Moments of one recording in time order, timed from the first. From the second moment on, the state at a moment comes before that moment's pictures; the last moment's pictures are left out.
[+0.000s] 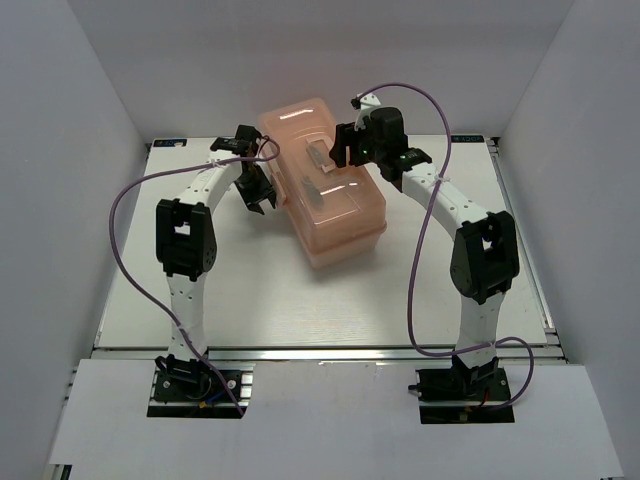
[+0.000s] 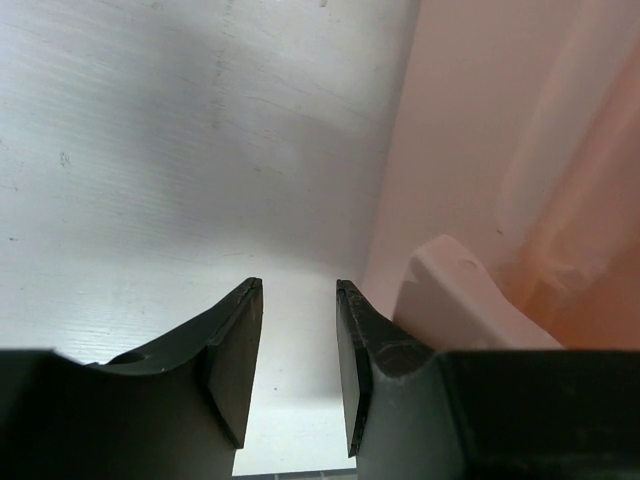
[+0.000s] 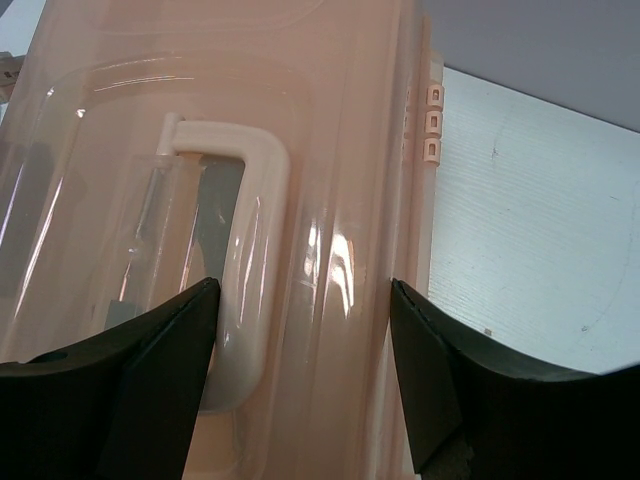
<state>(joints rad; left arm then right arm) -0.24 2.21 1.98 -1.02 0.08 -0.70 0.47 1.97 1.73 -0.16 -0.17 0.11</state>
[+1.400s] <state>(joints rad) -0.26 2.20 2.07 -1.06 0.05 -0.70 0.47 1.97 1.74 -0.16 -0.15 0.11</state>
